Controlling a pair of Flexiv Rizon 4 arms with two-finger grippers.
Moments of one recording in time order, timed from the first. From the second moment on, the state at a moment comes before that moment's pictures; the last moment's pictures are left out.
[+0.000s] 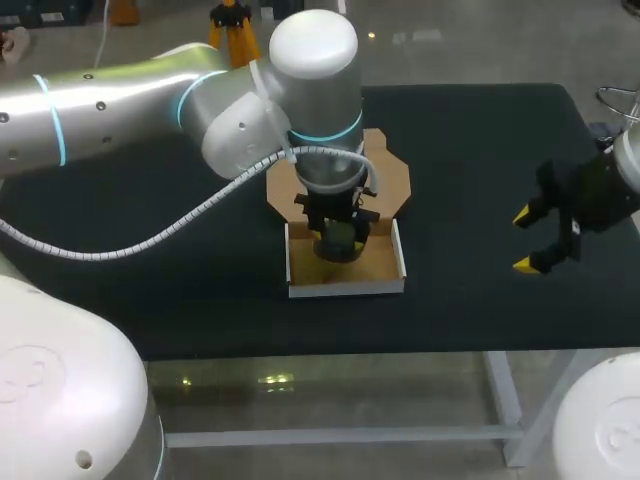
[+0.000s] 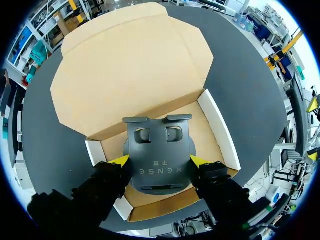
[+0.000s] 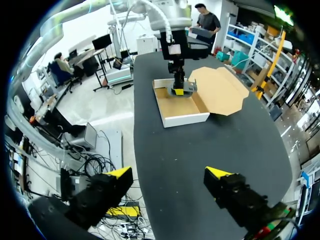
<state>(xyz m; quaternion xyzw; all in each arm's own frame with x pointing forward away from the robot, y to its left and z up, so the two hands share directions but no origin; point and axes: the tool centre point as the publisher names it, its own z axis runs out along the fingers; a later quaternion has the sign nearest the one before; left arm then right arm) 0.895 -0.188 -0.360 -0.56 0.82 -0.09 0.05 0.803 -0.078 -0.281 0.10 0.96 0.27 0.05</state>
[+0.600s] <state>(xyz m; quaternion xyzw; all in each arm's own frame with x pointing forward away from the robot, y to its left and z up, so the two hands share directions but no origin) 0.884 -0.195 -0.384 -0.55 0.83 -0.08 0.04 0.803 -0.078 -0.281 0.10 0.96 0.27 0.05</state>
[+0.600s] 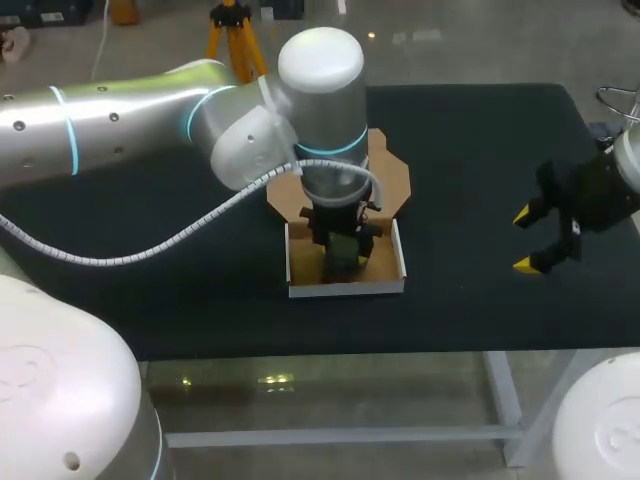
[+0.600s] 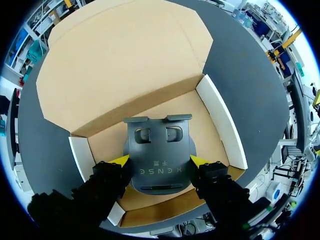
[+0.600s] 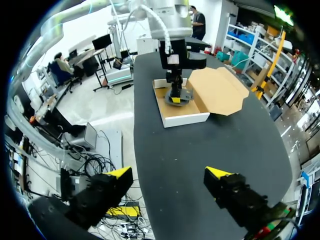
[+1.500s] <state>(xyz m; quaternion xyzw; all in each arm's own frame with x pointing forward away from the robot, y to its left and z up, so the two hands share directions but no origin) 0.889 -0.194 -0.396 -0.59 0.80 -0.06 0.06 0.803 -0.078 -0.281 0.10 0.96 0.27 0.05</state>
